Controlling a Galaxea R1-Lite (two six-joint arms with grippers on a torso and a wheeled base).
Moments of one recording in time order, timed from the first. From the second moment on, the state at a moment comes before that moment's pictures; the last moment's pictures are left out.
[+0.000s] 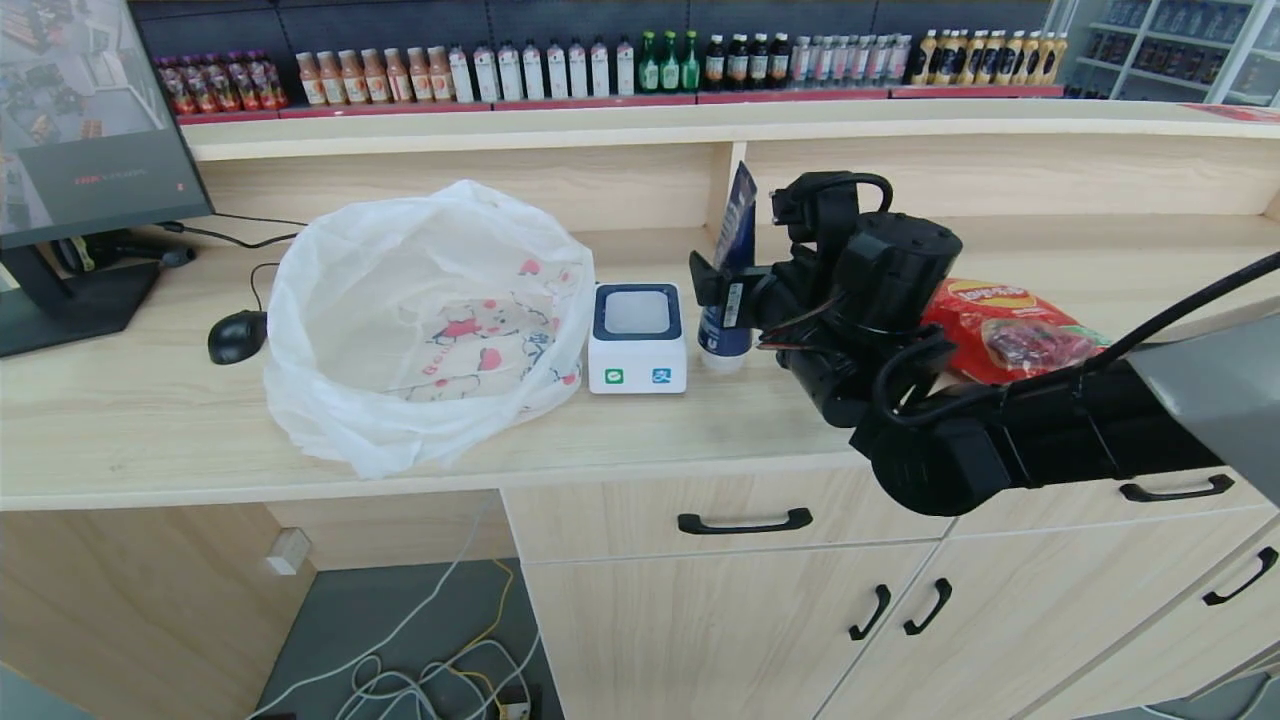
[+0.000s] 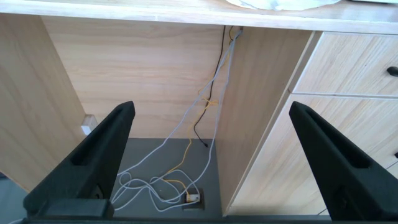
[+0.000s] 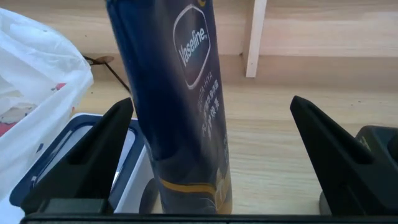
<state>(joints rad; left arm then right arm) 0.00 0.00 0.00 0.00 0.00 0.00 0.60 2.08 -1.32 -0.98 -0.39 -0.09</state>
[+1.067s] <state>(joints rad) 0.00 0.00 0.00 0.00 0.00 0.00 0.58 2.19 -1.33 -1.12 -0.44 -0.08</state>
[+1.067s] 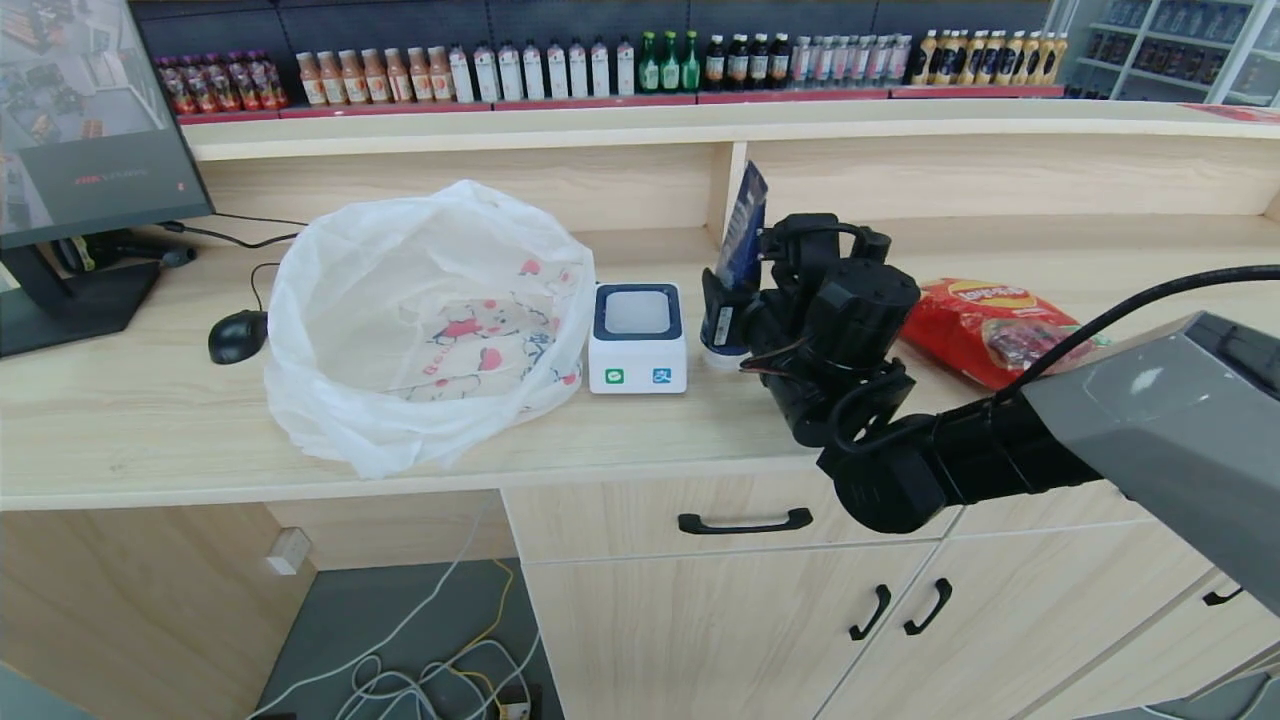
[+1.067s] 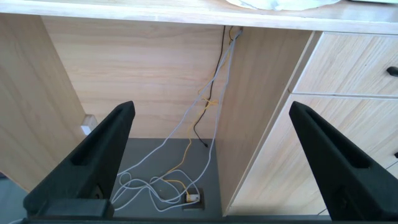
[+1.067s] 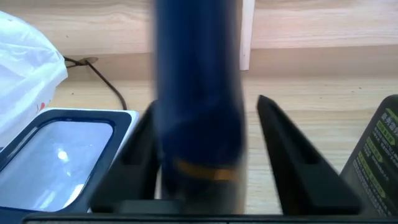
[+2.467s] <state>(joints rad) 0.00 0.00 0.00 0.00 0.00 0.00 0.61 2.14 -1.25 -1.20 -0.42 -0.05</state>
